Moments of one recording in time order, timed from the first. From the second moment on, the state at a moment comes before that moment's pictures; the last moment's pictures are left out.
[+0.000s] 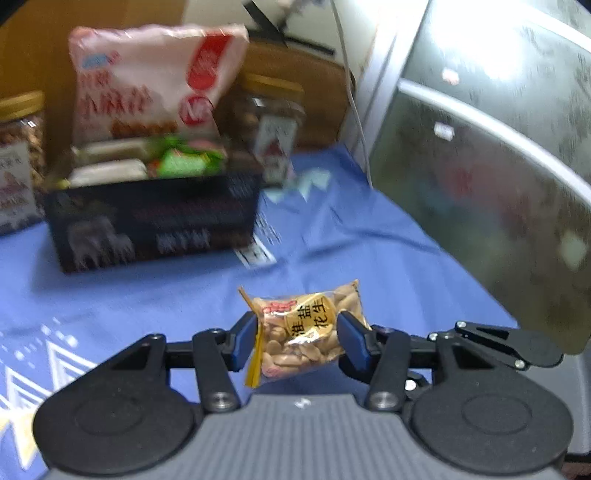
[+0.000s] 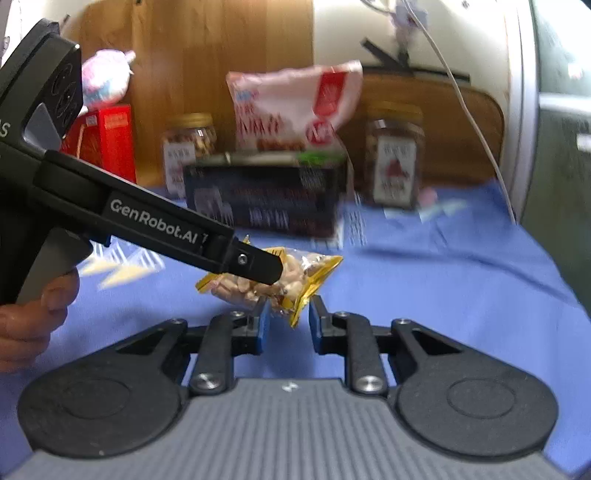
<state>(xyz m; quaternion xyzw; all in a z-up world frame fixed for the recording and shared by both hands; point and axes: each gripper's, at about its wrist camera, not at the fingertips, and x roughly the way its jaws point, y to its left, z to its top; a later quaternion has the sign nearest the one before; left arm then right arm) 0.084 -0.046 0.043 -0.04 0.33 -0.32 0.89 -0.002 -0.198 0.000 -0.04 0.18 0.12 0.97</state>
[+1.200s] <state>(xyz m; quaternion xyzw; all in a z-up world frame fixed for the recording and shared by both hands) 0.128 -0.005 0.069 -0.10 0.27 -0.21 0.93 0.049 -0.234 0.004 0.10 0.16 0.04 0.98</state>
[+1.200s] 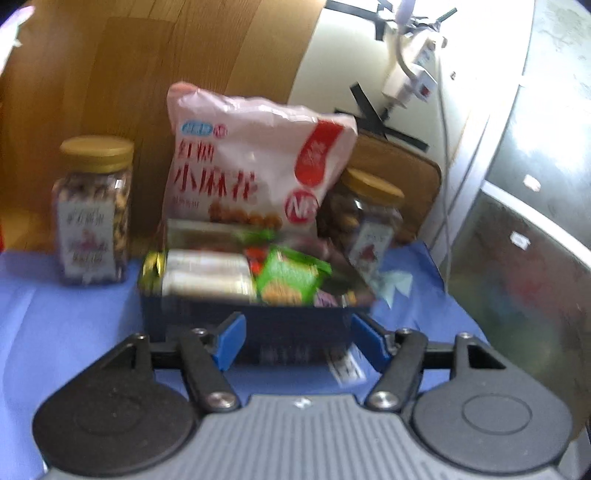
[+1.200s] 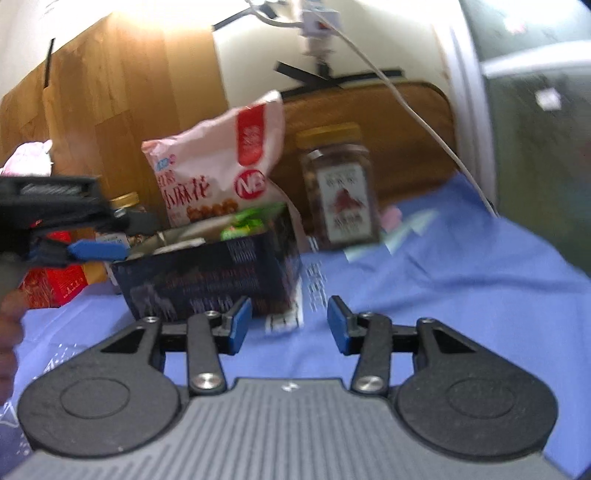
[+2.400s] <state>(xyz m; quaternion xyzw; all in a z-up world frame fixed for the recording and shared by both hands) 0.049 -0.002 0.025 0.00 0.19 -0.04 0.98 0.011 -0.204 -0.004 0.09 0.09 0.06 0.99</state>
